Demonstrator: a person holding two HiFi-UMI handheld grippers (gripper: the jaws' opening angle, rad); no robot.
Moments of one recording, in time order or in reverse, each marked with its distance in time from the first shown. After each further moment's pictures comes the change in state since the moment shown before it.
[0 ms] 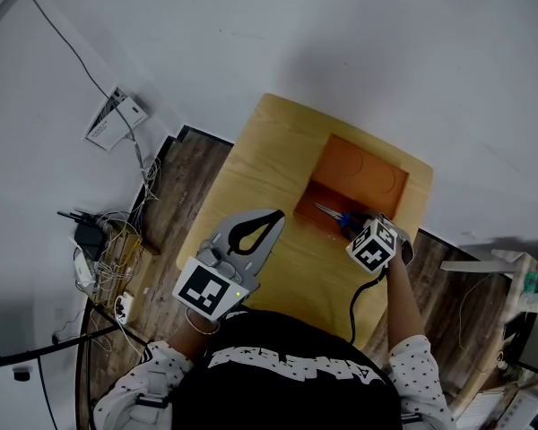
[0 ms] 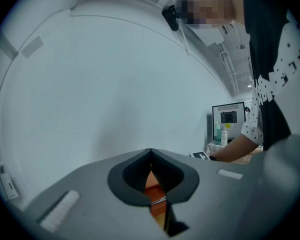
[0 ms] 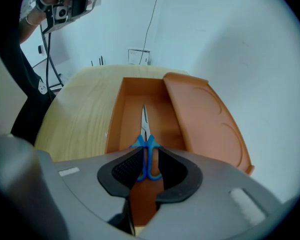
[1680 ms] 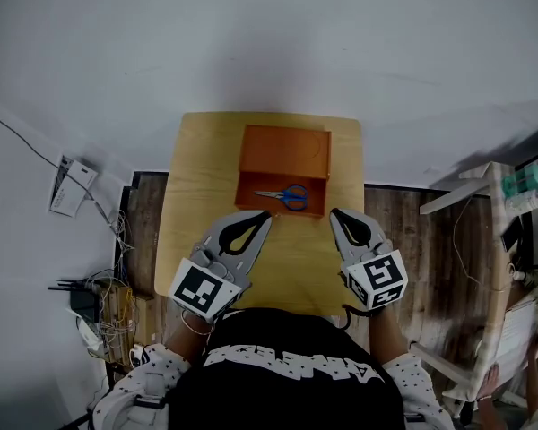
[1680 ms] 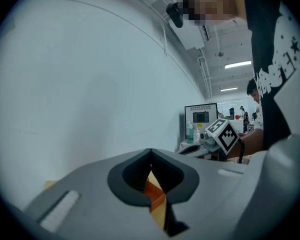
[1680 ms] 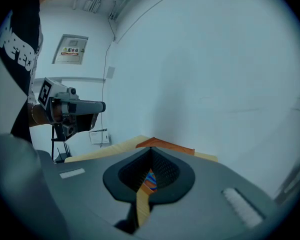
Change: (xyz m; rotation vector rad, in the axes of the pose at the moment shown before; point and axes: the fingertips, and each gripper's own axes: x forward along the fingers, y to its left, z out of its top) left arm 0.039 -0.109 0.000 0.077 0.011 -0.300; right arm -0.208 0.020 -0.021 0.670 -0.775 -0.361
